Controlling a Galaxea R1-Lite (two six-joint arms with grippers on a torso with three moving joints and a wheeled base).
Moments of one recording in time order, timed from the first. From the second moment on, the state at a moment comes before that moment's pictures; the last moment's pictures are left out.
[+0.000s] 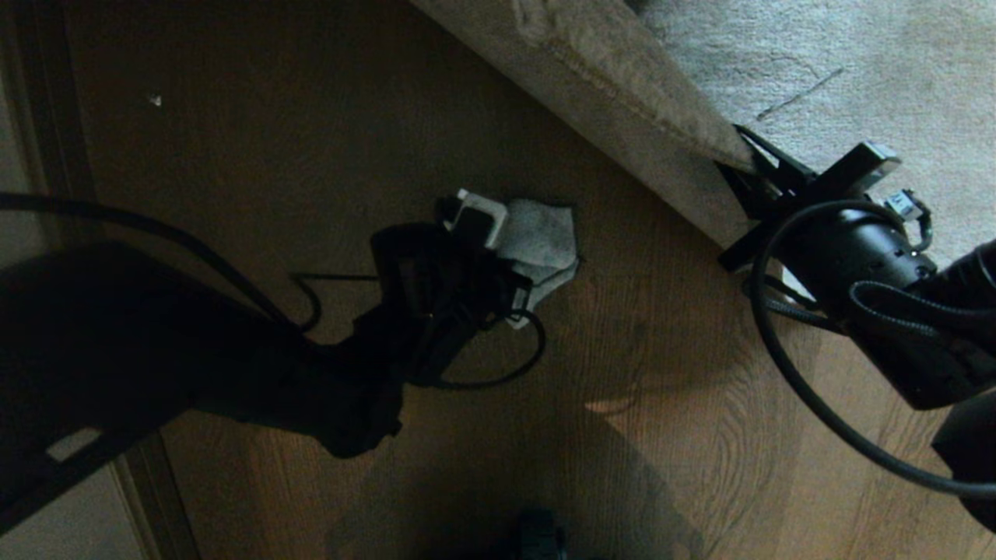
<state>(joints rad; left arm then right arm) -0.67 2.05 -1.05 -1.06 0.22 0.19 0.55 1.60 -0.61 -1.52 -0.05 1.72</state>
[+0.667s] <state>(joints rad) -0.31 1.80 -0.93 -1.08 0.17 0.22 0.55 1.61 -0.61 -1.52 -0.05 1.72</state>
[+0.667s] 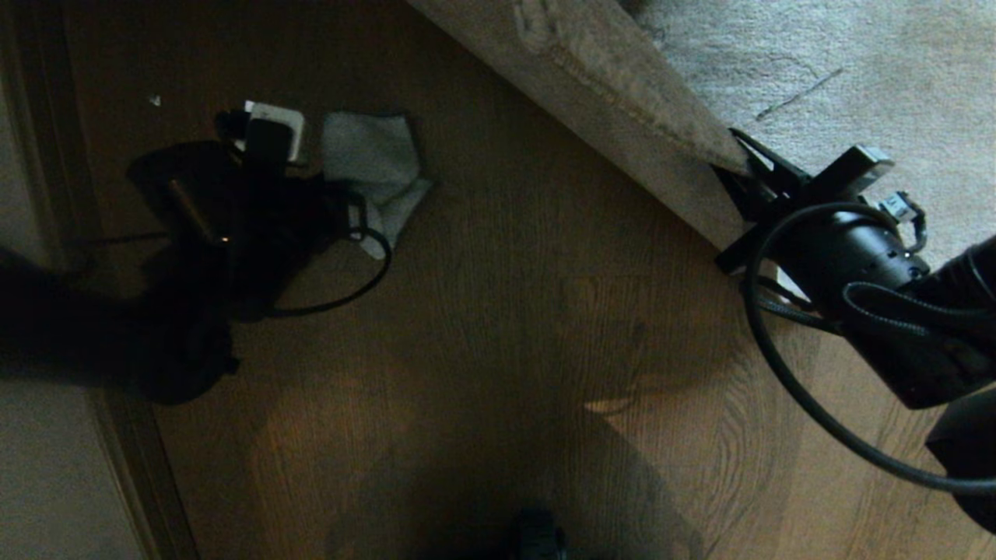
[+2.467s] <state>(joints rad) -0.77 1.69 -0.48 -0.98 0.05 0.25 0.55 1.56 -0.58 -1.52 -0.05 1.69</state>
